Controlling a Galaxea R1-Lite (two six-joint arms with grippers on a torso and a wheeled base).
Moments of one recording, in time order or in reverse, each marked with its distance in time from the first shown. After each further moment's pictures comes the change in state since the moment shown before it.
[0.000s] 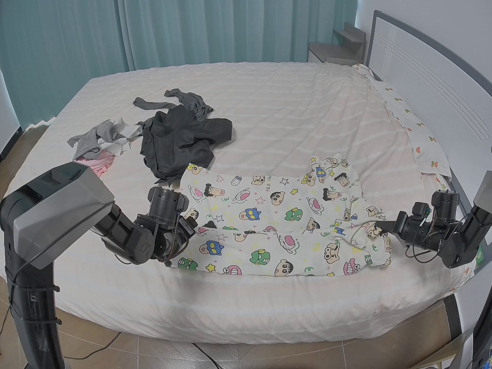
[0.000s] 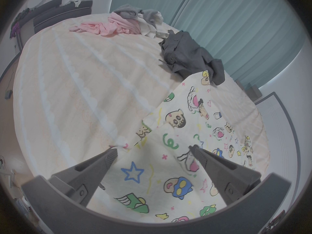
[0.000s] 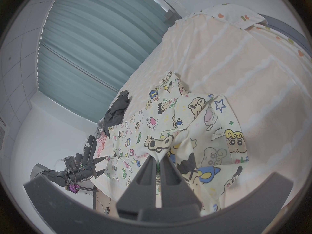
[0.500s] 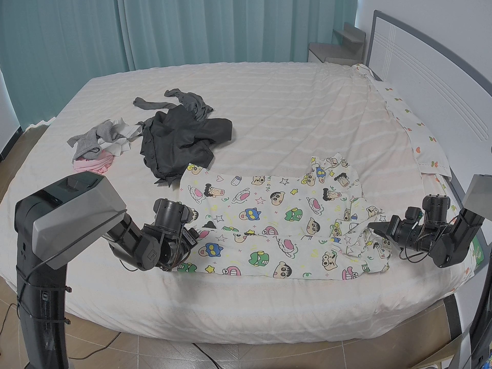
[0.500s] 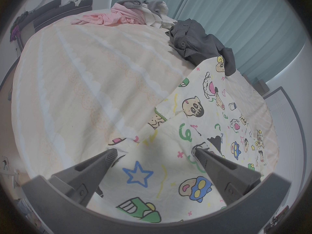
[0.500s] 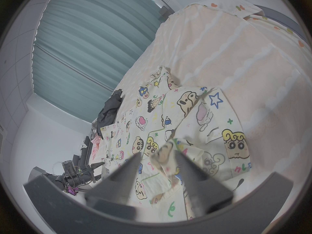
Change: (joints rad) left arm 0.005 0.084 -0.013 -0.004 0.001 0.000; right arm 0.000 0.117 -0.081 0.001 -0.016 0.004
